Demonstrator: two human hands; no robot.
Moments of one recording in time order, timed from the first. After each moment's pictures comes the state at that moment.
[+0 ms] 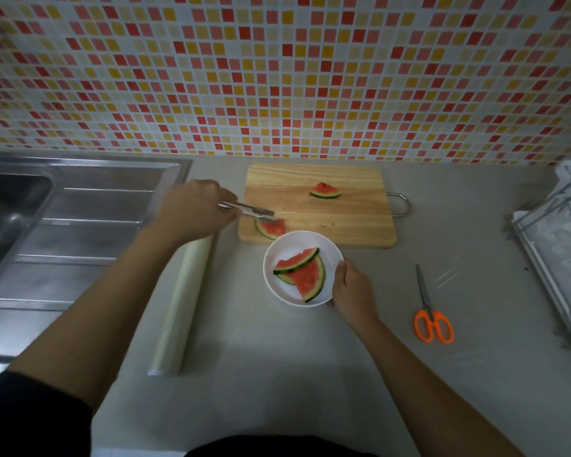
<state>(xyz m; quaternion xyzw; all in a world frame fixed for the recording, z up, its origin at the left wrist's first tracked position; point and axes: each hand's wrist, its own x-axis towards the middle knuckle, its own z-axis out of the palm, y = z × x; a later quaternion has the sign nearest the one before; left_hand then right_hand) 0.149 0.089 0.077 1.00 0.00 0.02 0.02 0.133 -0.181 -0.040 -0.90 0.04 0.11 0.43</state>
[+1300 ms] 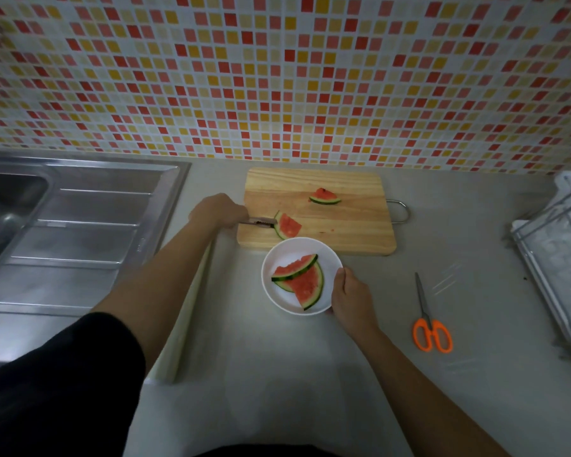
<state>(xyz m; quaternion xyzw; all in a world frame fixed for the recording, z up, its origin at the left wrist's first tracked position) 0.214 0.080 0.019 0.92 0.27 -0.15 0.24 0.134 -0.182 -0.042 -0.91 0.04 0.10 0.41</state>
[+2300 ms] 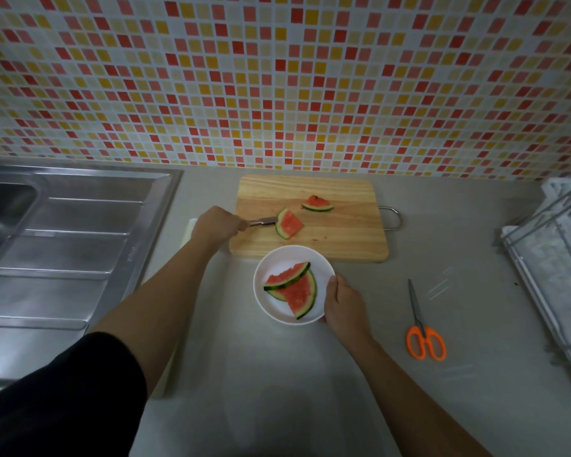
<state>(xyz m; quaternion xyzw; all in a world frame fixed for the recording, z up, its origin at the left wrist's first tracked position) 0.213 0.071 -0.005 0.86 0.33 -0.07 0.39 0.135 -0.183 -0.042 -0.89 0.04 0.12 0.43</state>
